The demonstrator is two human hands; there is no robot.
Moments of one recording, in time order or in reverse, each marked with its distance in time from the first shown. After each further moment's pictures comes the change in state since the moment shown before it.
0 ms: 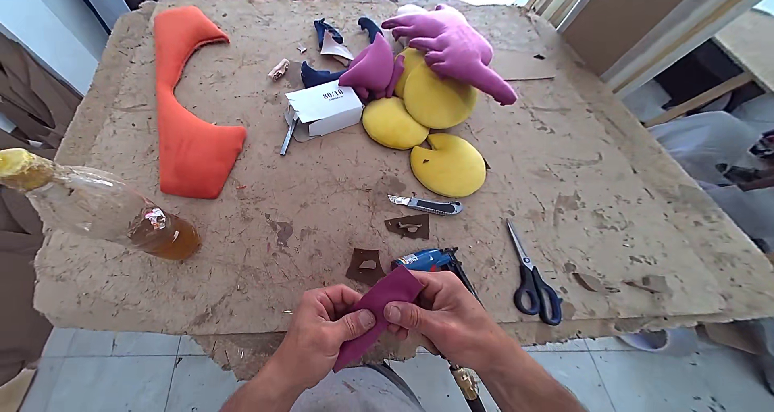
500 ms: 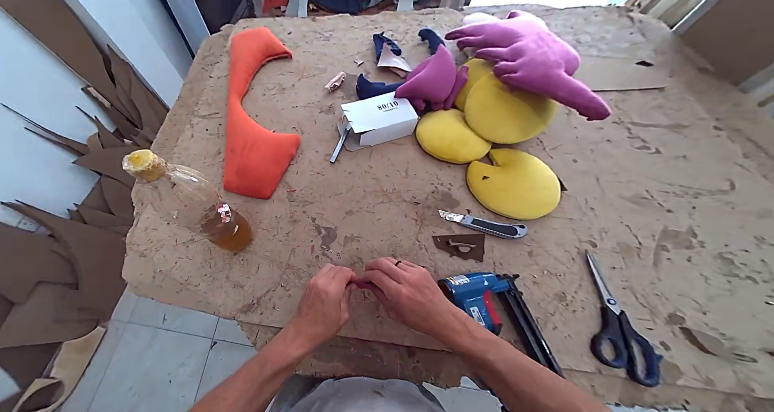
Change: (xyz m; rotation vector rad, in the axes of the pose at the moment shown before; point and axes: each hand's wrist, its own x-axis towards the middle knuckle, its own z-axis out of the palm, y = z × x) left_hand 0.029 -0.038 -0.089 1.343 0.283 0.560; right_hand 0.091 0.097 0.009 -1.240 -0.072 -0.709
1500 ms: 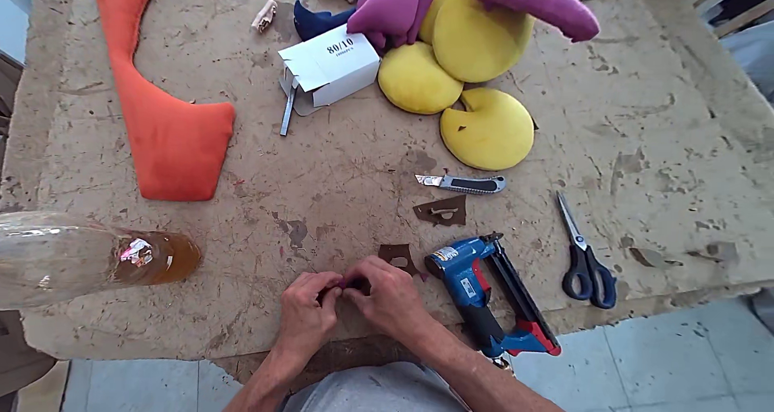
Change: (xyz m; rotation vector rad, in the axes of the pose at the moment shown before) left_hand -0.008 -0.022 0.029 -0.214 -0.023 -0.236; right_hand -0.006 -0.034 0.026 0.212 -0.061 0.821
